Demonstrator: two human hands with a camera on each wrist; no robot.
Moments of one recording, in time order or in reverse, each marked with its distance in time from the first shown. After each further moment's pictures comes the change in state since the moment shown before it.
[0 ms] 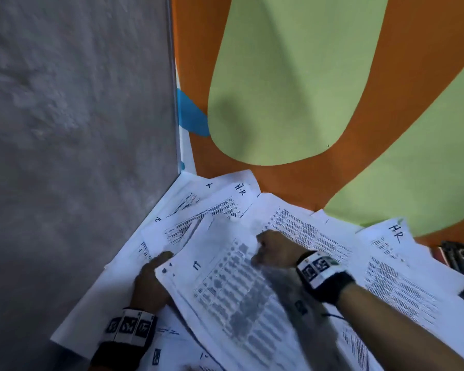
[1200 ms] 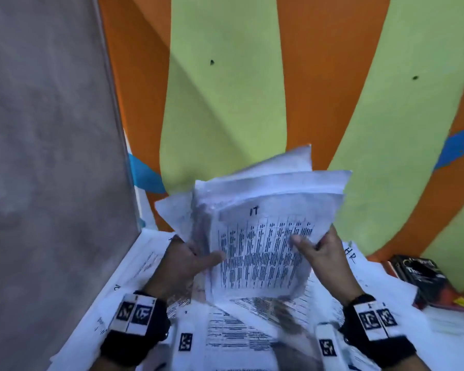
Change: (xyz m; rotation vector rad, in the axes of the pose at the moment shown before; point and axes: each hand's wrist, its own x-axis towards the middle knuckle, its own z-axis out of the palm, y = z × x) left_hand 0.026 0.215 -0.022 -0.538 -0.174 0.437; right_hand -0.113 0.059 -0.079 0.832 0.969 -0.201
